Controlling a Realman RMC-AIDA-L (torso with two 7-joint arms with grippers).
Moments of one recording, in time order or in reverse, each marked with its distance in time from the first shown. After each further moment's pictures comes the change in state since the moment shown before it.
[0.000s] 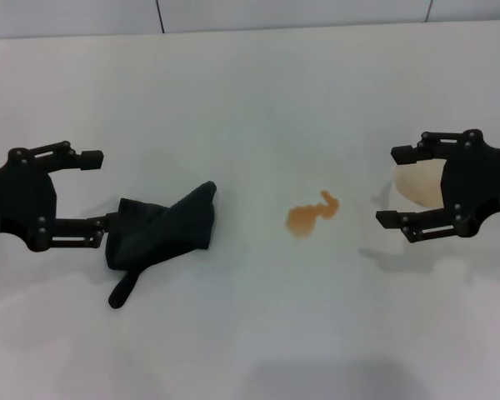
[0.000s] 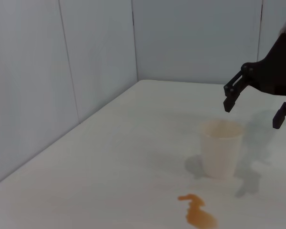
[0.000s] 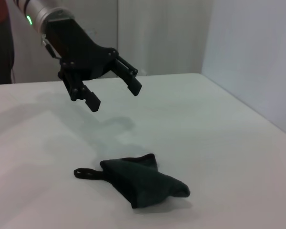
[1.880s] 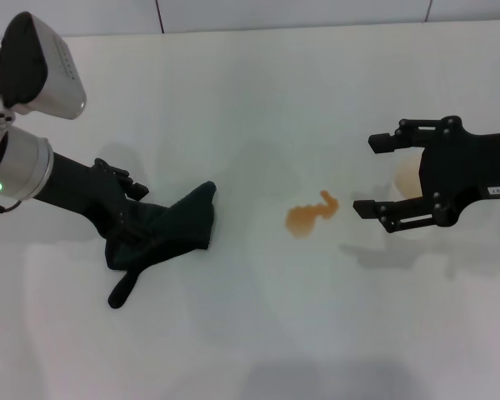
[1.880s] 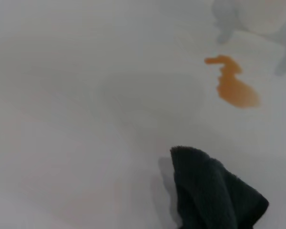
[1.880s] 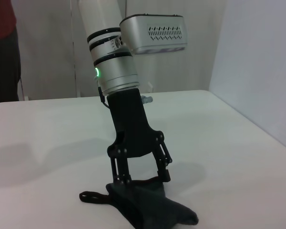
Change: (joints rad) left arm -0.351 -0.029 0.211 -0.169 0.543 -0.274 -0.363; right arm 0.024 0.003 -0.037 -0.028 0.026 0.016 0.043
